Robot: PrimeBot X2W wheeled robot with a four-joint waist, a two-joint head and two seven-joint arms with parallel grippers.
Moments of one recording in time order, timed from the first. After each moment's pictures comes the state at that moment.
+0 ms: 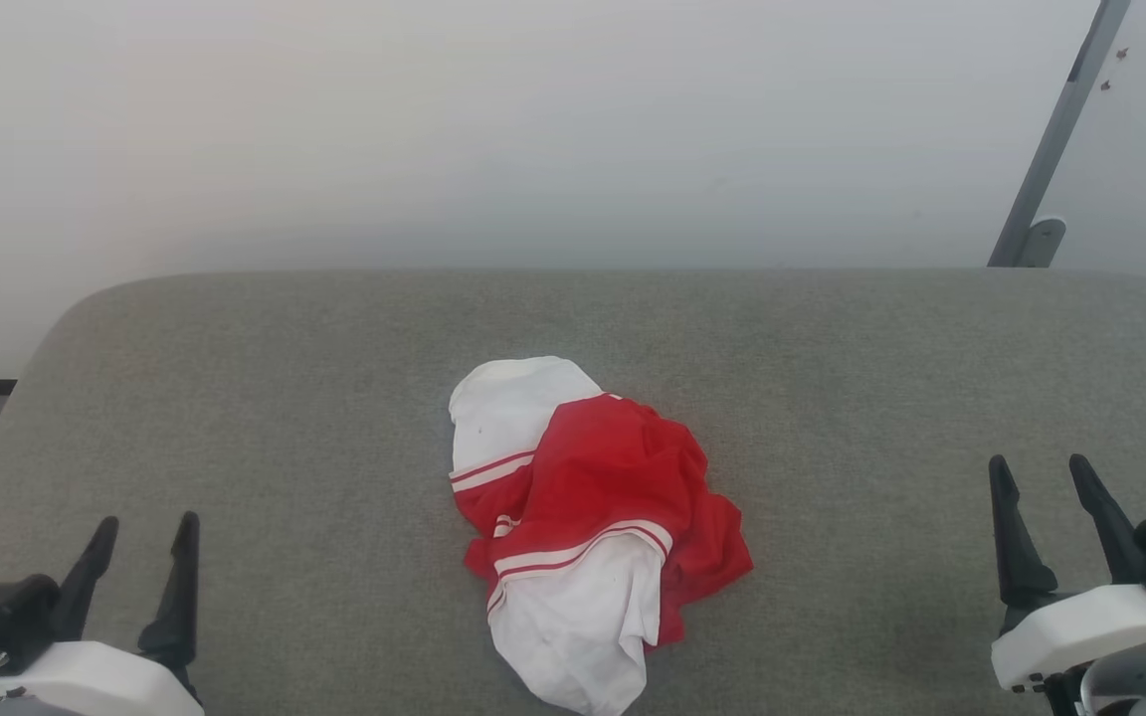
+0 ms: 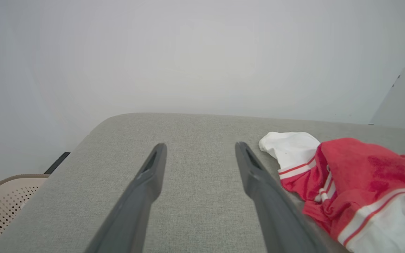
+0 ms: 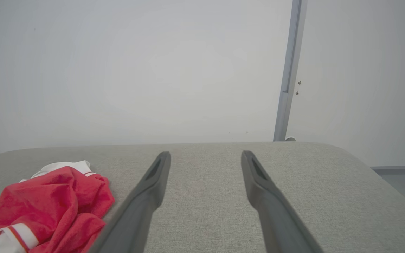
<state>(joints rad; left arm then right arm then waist) 0.04 0.61 -0.24 0.07 -0.73 0.18 -0.21 -0.01 -0.14 -0.12 0.14 0.23 0.13 -0.15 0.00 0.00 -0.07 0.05</state>
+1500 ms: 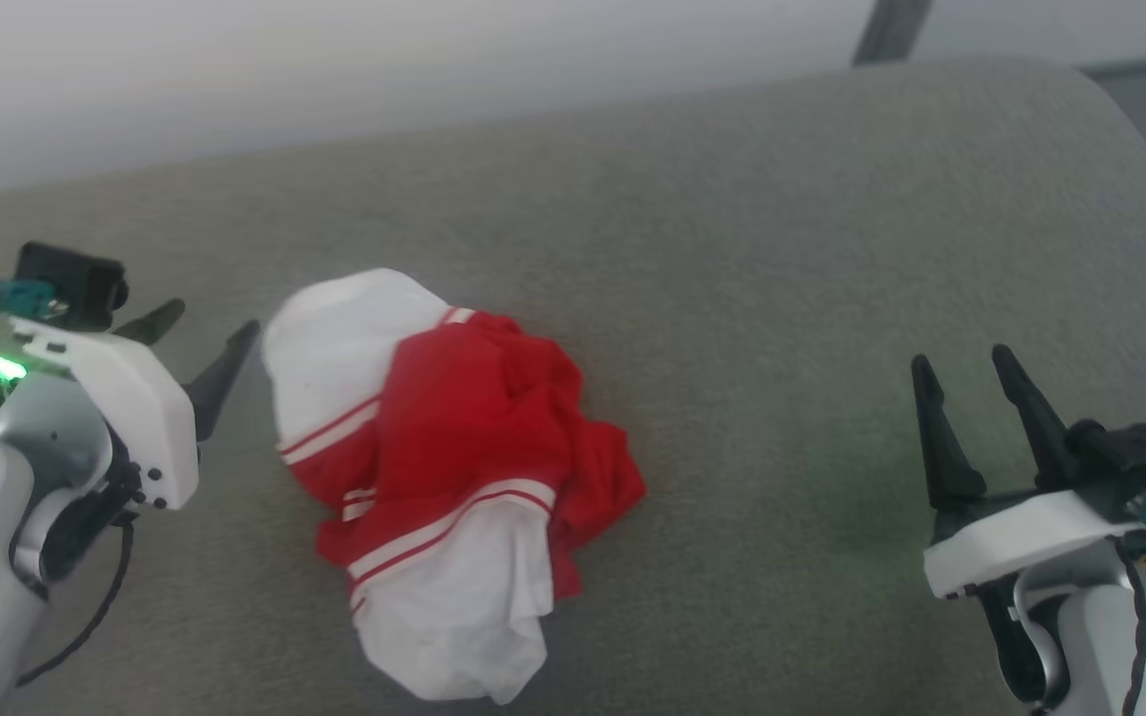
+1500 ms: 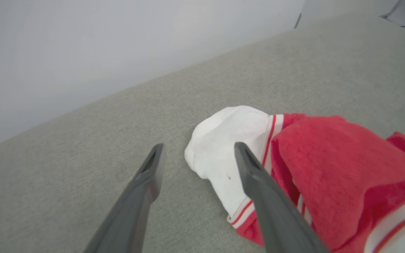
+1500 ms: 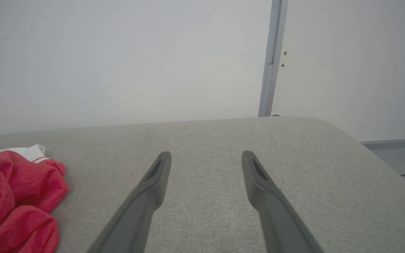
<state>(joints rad) -0.53 0.70 -0.42 0.24 -0.76 -0.05 0.28 -0.19 -0.15 0.02 0.20 0.25 0.13 -0.20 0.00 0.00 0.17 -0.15</state>
